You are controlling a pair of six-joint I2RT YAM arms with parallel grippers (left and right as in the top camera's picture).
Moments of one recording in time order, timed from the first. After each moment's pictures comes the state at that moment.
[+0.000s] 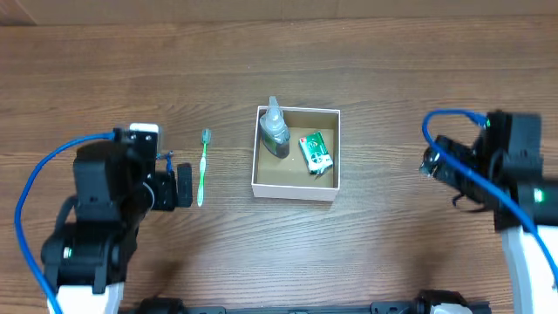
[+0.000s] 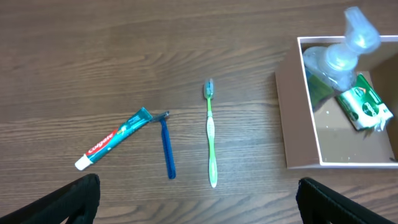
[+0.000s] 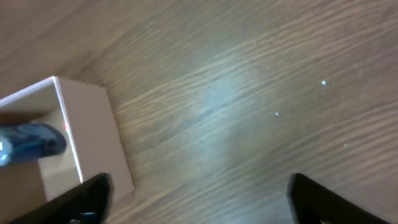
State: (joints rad) left arm -0.04 0.93 1.10 -0.98 0.02 0.02; right arm -0.08 1.06 1.16 -1.13 -0.02 0.37
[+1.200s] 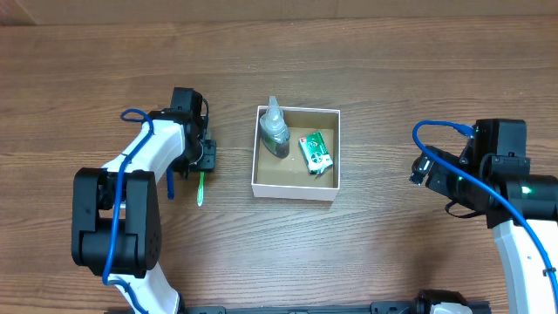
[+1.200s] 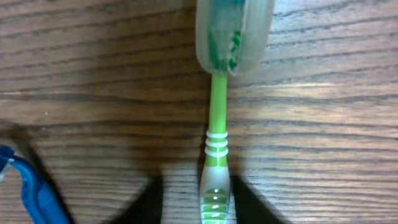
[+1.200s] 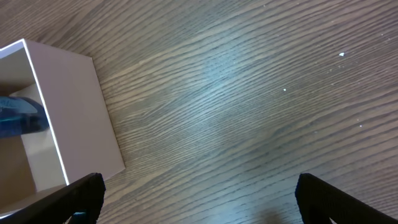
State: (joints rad) left arm -0.10 1.92 1.18 -0.74 -0.02 -0.08; right arm -0.08 1.11 1.10 -1.14 -0.07 0.36
